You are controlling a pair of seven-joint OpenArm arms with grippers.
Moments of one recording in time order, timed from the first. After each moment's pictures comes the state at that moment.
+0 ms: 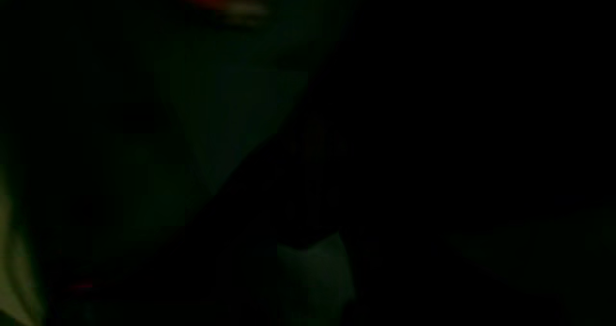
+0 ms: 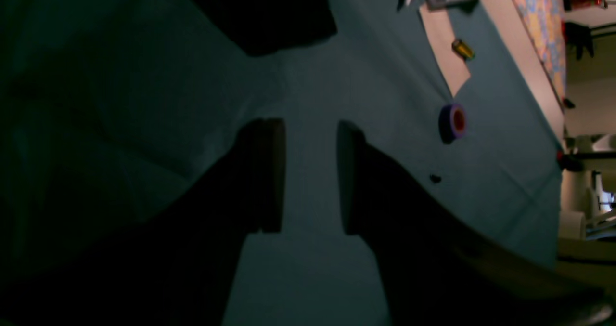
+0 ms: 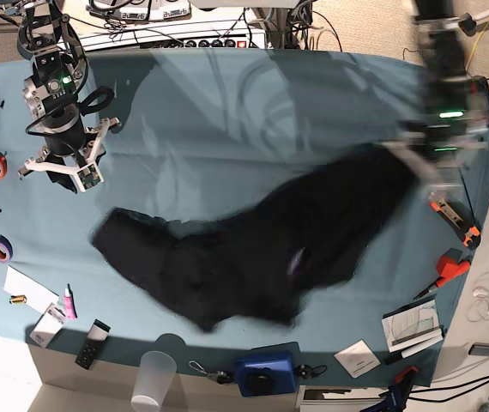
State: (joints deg) left arm 10.1 -11.0 -20.5 100.6 -13.7 -12.1 53.8; right arm -20.0 35.7 0.9 115.3 -4.5 8.5 -40.4
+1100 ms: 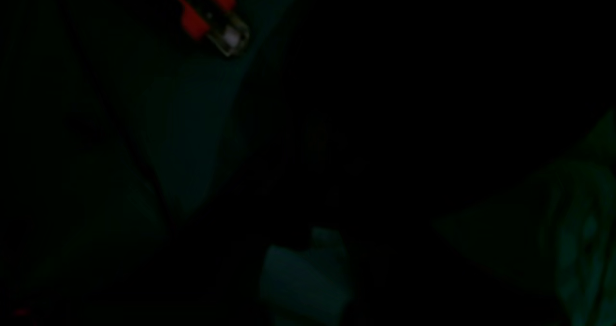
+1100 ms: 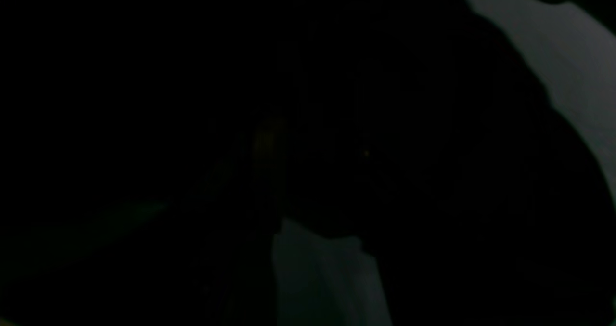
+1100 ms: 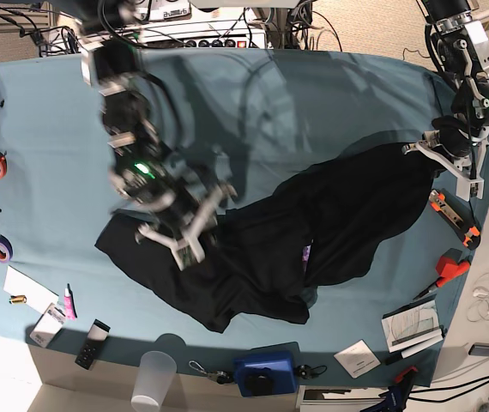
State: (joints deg) left arm 10.4 -9.9 -27.9 100.6 -31.6 -19.9 56.8; right arm 10.2 8.8 -11.3 87.1 6.1 14.6 -36.6
